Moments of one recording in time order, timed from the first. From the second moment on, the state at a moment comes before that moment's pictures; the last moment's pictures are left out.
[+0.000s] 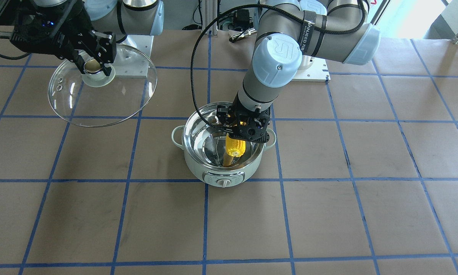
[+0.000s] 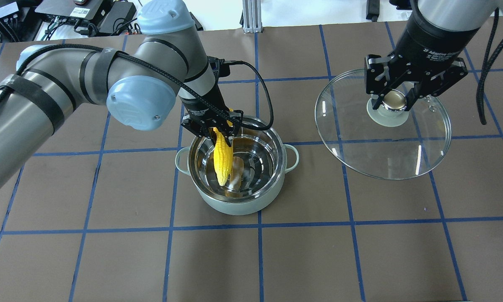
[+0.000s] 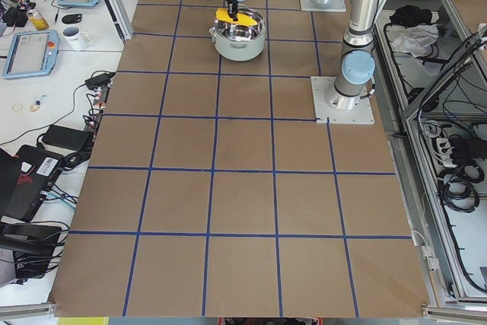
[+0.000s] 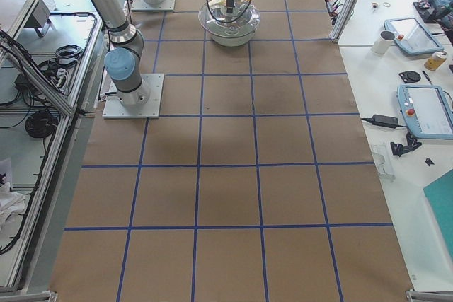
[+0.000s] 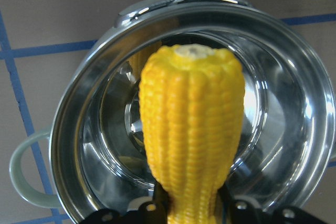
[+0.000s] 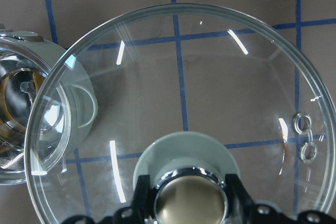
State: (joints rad) left arm -1.81 -1.79 -1.66 -1.40 1.40 -0.13; right arm 1.57 -1.65 1.52 -1.40 -1.55 0.09
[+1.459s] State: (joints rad) left arm -1.84 -1.85 -1.65 -1.43 1.44 -0.13; right arm 1.57 -1.66 1.52 -1.39 -1.54 0.08
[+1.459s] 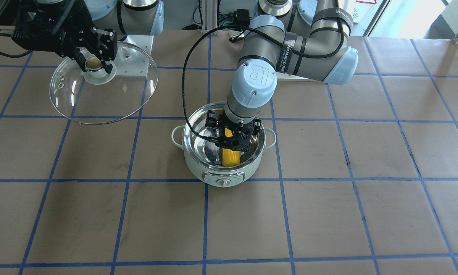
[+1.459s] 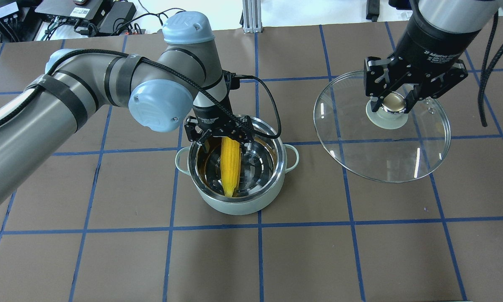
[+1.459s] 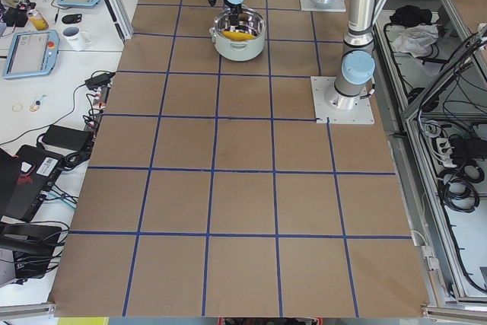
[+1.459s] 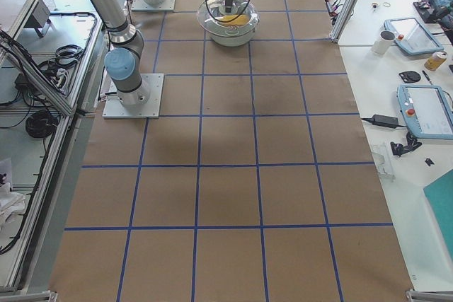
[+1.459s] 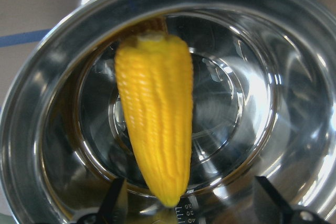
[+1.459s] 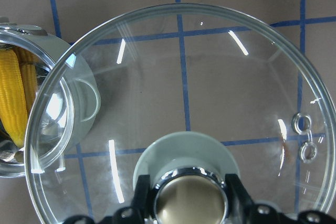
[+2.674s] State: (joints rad) left arm -1.51 -1.76 -1.43 -1.66 1.56 0.21; right arm 1.66 -1.52 1.42 -1.39 -1.53 0.23
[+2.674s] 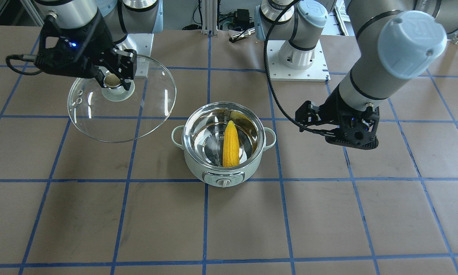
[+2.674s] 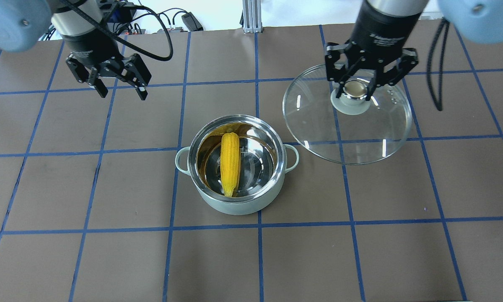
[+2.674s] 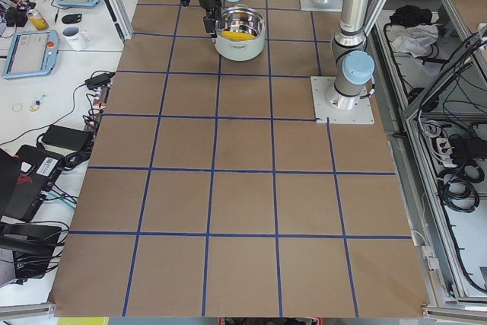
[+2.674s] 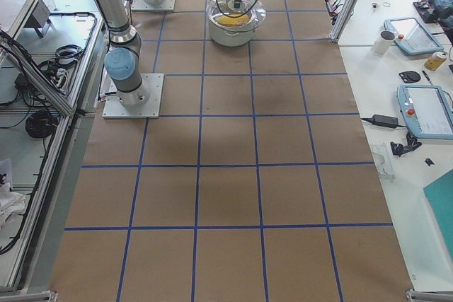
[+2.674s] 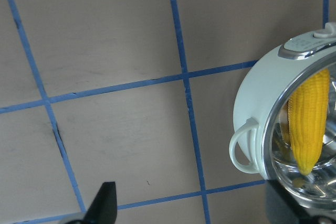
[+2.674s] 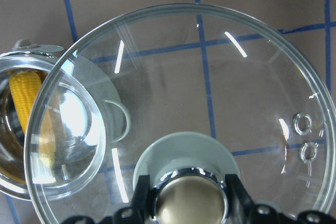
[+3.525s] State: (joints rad) left arm -1.48 -1.62 -1.39 -1.73 1.65 0.14; right arm 2.05 -1.25 1.43 -1.74 -1.49 0.70
